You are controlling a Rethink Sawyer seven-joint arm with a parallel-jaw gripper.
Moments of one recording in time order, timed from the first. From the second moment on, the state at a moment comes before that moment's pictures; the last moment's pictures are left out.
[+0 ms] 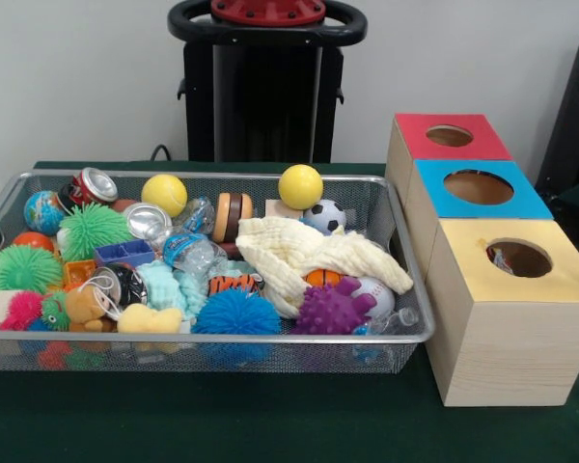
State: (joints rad) arm 0.53 -0.30 -0.67 1.16 0.51 0.53 2.52
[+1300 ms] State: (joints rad) arm 0.44 -0.41 -0.50 1.20 0.29 0.51 2.52
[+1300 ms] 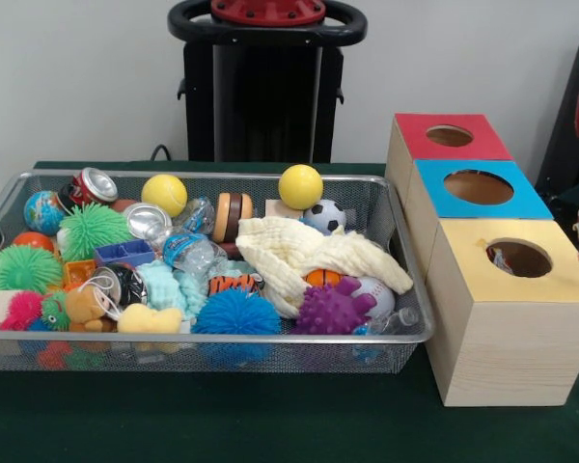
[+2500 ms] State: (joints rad) arm 0.34 -0.49 -0.35 1.23 0.10 0.49 2.52
